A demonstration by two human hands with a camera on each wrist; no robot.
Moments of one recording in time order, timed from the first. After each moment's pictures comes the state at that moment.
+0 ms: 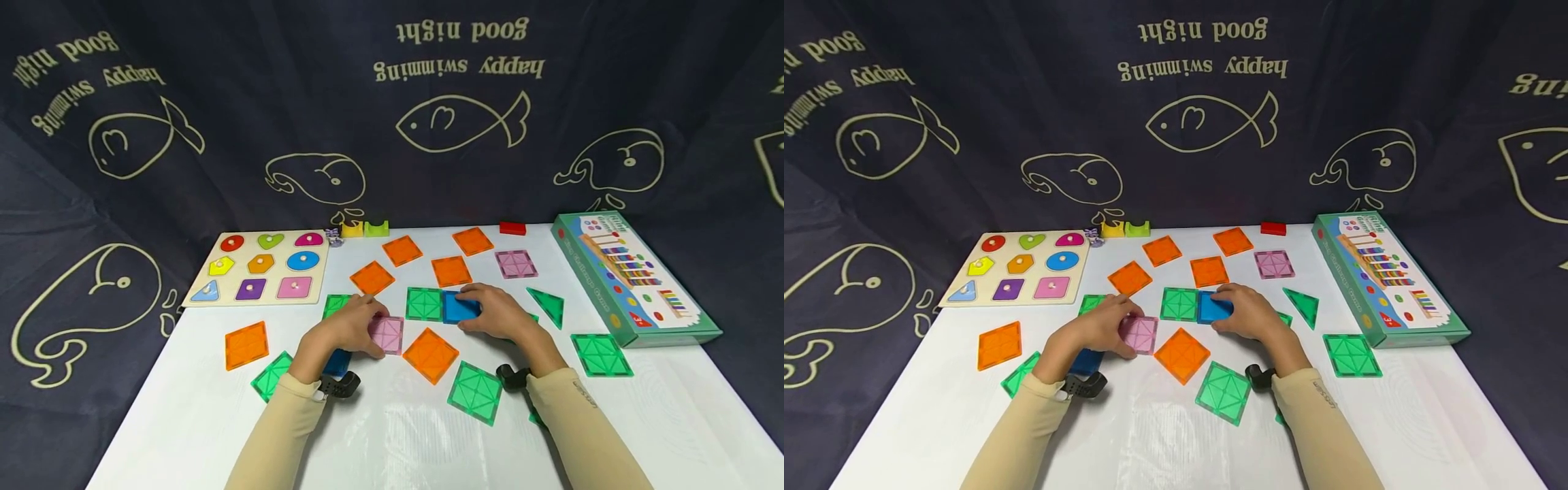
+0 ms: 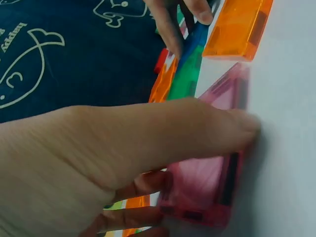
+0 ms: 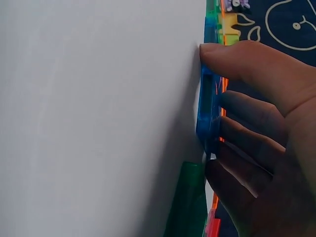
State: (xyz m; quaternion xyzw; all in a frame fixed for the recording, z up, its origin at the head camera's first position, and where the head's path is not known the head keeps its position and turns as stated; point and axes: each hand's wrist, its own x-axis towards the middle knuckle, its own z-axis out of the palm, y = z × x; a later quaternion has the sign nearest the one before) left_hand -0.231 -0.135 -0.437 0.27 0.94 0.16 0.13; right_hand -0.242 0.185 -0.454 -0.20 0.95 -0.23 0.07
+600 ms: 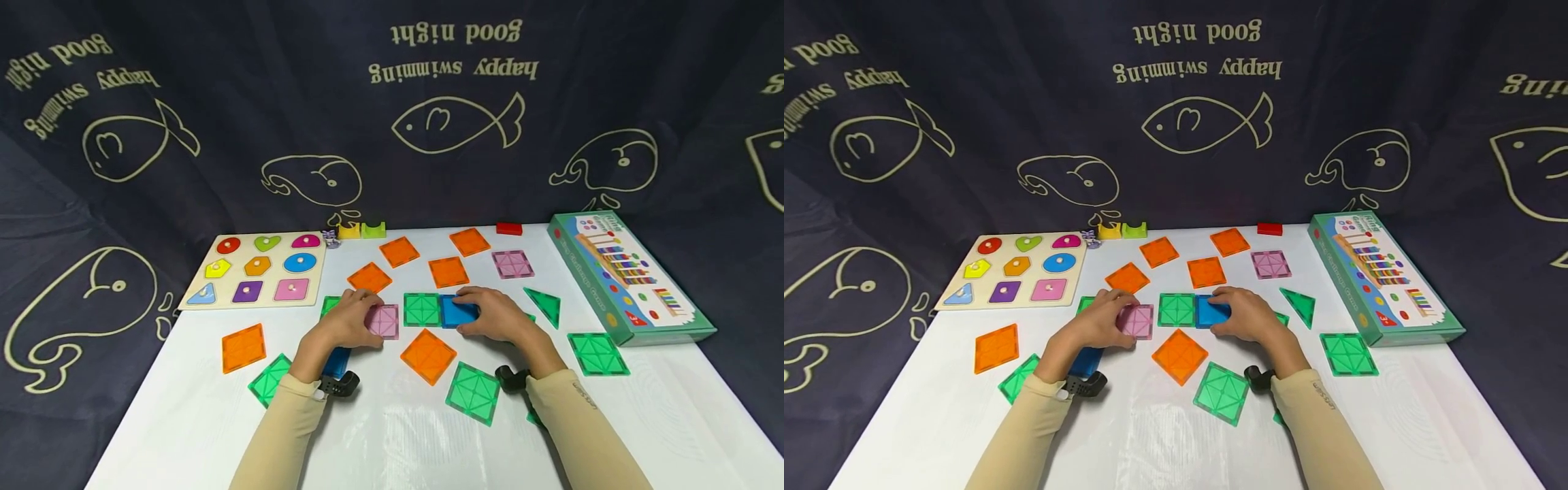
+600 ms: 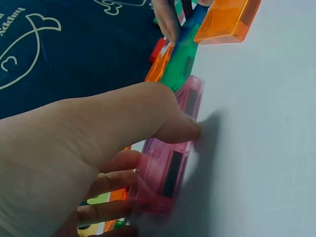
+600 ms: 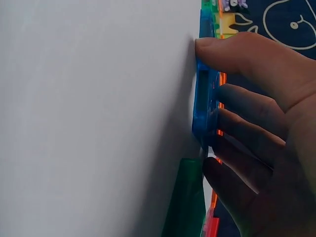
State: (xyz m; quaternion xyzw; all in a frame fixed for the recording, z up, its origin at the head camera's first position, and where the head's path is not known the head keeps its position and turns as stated) left_hand -0.240 -0.136 -0.450 0.23 0.96 0.16 0.07; right_hand -0.236 0.187 -0.454 -0.19 0.95 -0.23 0.07
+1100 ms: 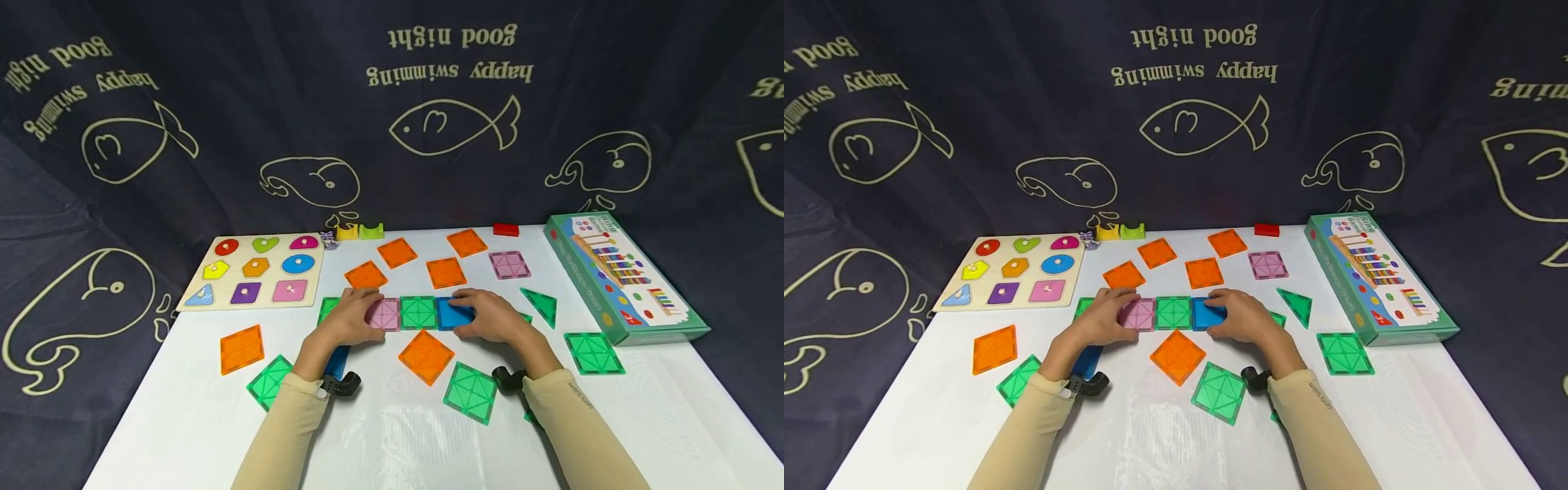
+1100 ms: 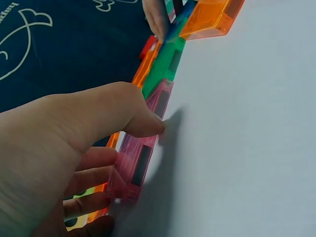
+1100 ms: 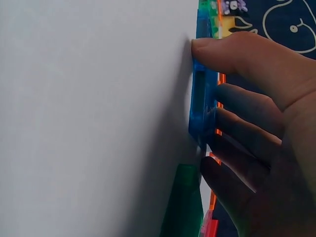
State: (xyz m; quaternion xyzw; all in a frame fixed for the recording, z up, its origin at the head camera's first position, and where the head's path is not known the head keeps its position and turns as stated) left_hand -0.247 -0.132 -0.460 0.23 0.95 0.21 0.05; right_hand -0.235 0.183 -0.452 -0.19 0.95 -0.22 0.09
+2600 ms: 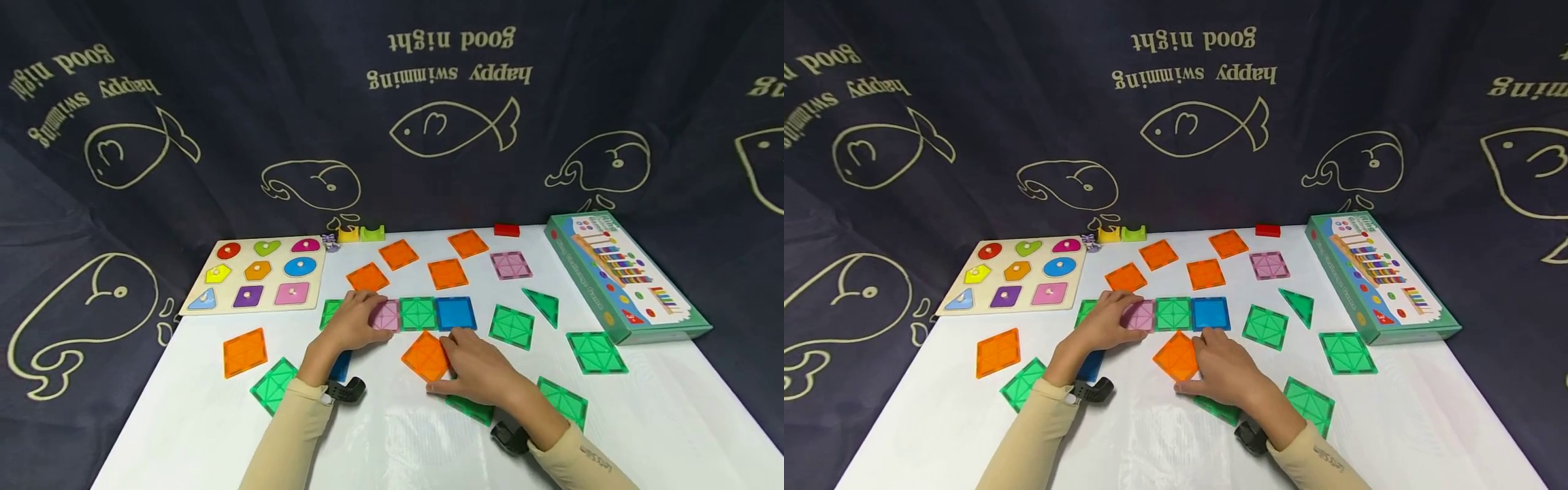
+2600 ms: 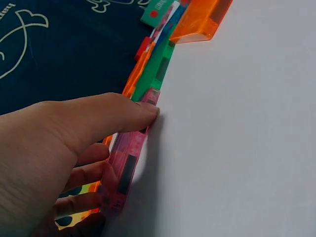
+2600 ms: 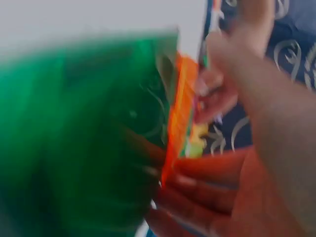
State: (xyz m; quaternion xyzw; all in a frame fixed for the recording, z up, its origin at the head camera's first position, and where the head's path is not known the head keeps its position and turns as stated) left_hand -0.244 -0.130 -0.466 0.22 0.95 0.20 0.02; right_hand -0.139 0.136 -0.444 -0.26 0.96 -0.13 0.02
